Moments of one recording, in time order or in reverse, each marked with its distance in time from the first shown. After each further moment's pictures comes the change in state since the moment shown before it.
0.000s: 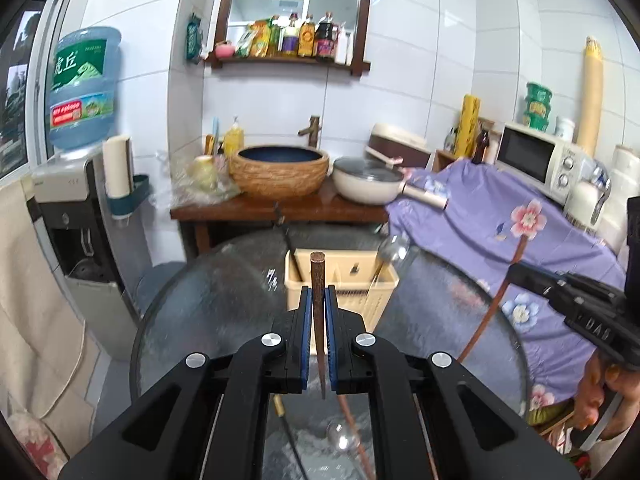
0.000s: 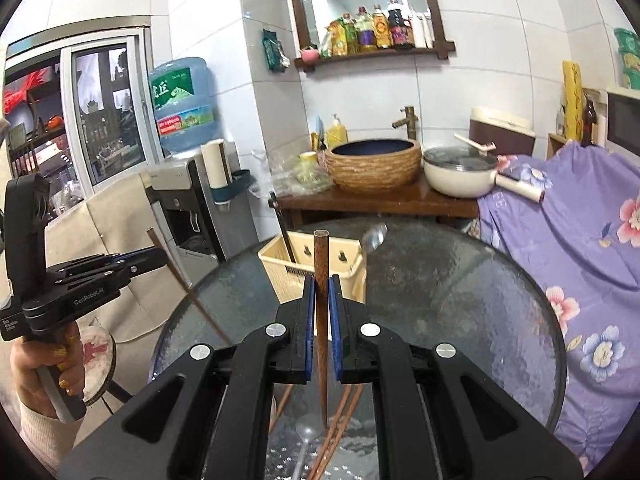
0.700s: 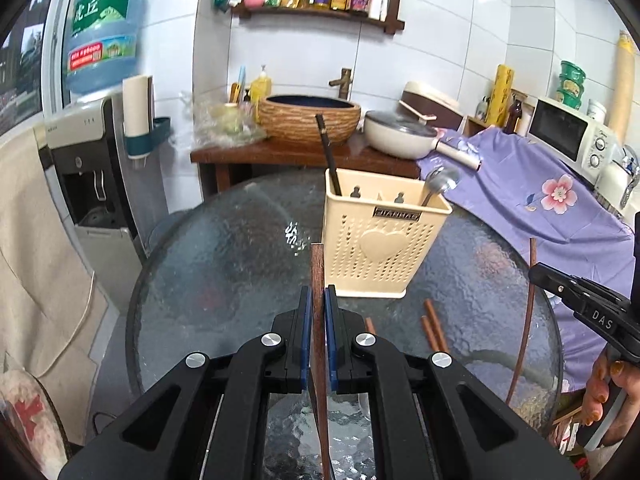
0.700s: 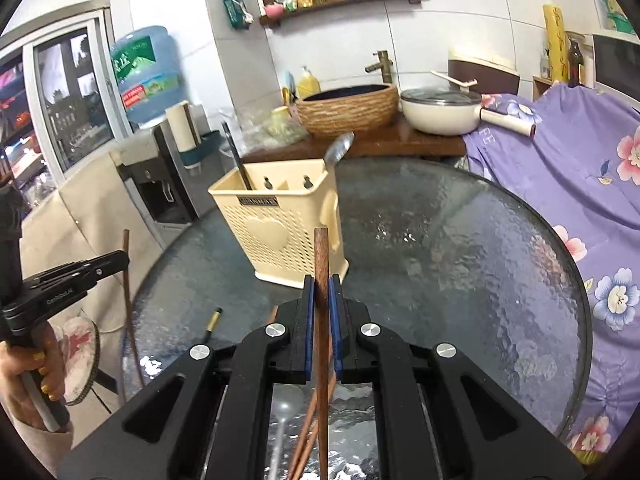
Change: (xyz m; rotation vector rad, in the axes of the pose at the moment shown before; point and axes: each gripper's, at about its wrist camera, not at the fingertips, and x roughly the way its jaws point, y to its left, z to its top) left arm 0.038 0.026 -0.067 -0.055 0.138 0.083; right arm 0.053 -0.032 -0.069 0.106 0.129 -0.048
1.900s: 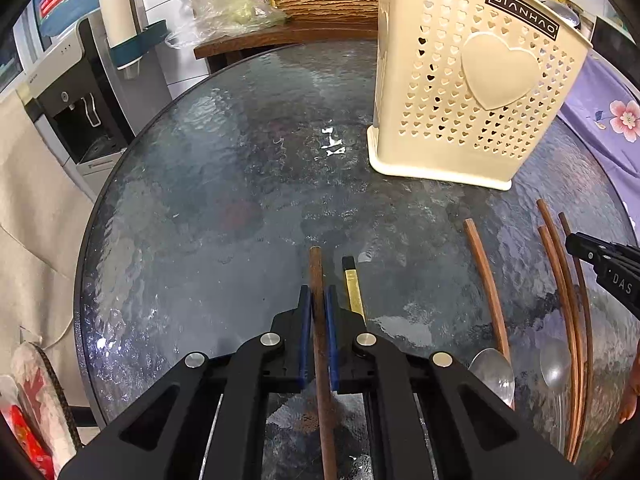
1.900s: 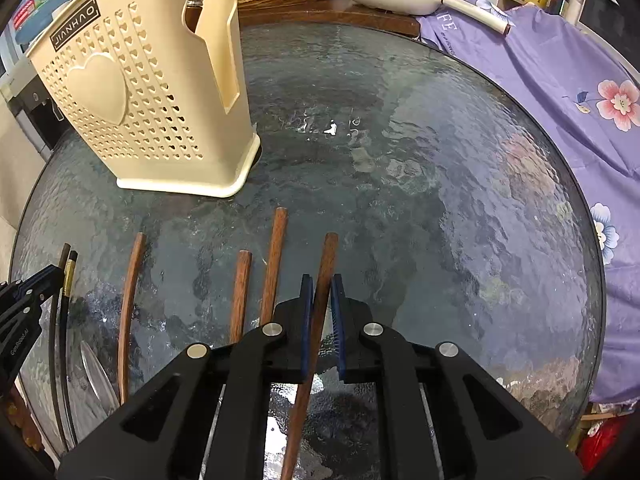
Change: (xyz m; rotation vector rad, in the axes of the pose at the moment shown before) left arm 0.146 0.024 -0.064 0.027 0.375 0.153; right arm 0.166 -0.030 -0.053 0.049 0.423 -0.345
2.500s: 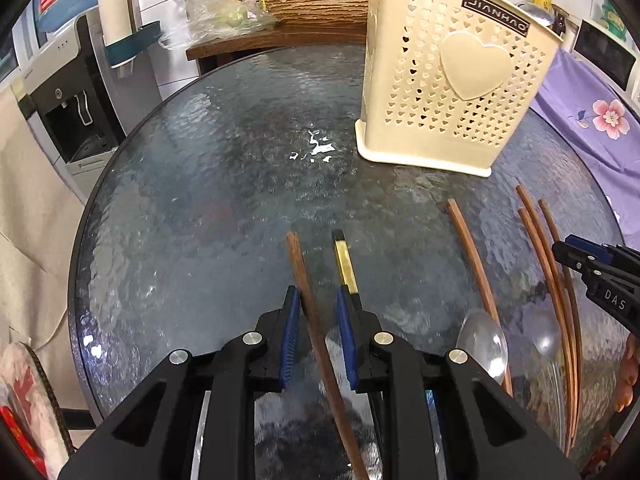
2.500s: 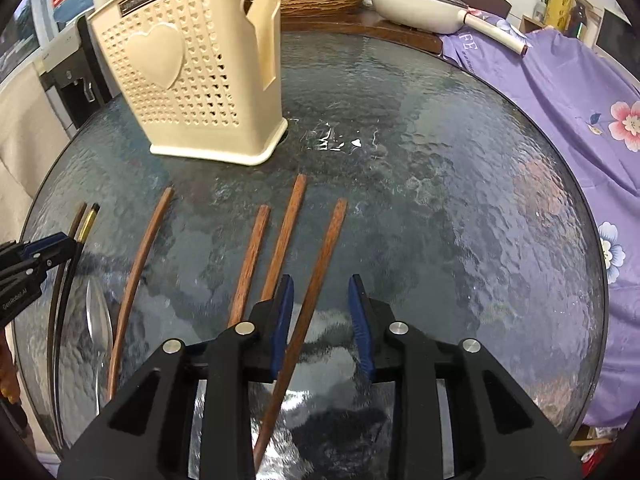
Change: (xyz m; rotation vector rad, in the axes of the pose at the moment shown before) left arm -0.012 0.000 -0.020 0.009 -0.021 -0.059; right arm -0.019 0.000 -0.033 -0.073 -0.053 0.059
